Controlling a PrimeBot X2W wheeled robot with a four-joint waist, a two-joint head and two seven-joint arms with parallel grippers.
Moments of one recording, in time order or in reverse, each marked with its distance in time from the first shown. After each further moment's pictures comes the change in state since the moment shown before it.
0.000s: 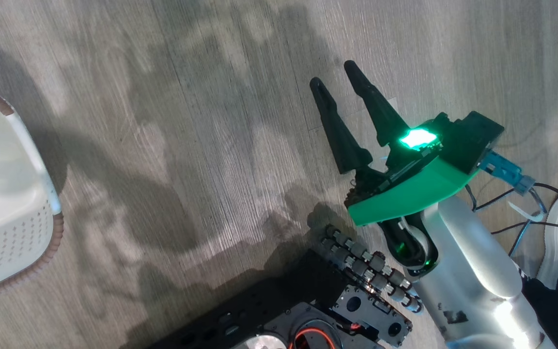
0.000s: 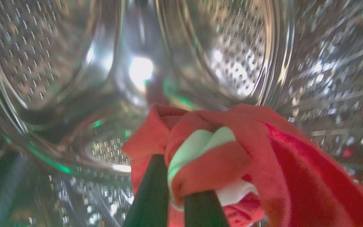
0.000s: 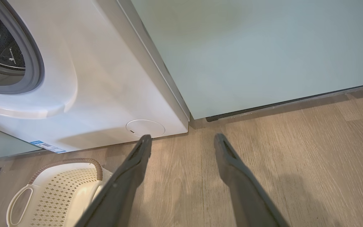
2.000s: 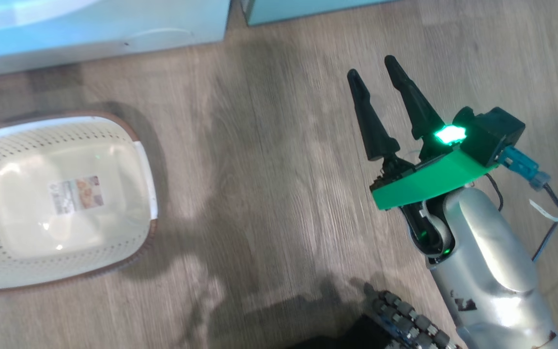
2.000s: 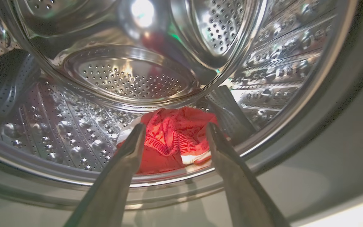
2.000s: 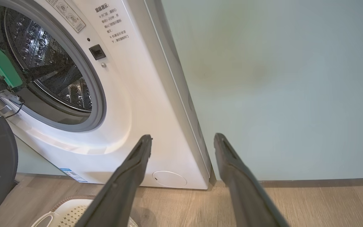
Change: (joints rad) left arm 0.442 -0.225 -0.058 0.361 -0.365 -0.001 -0.142; right arm 0.000 0.000 -0.128 0.082 -0.135 0.000 0.000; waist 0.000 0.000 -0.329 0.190
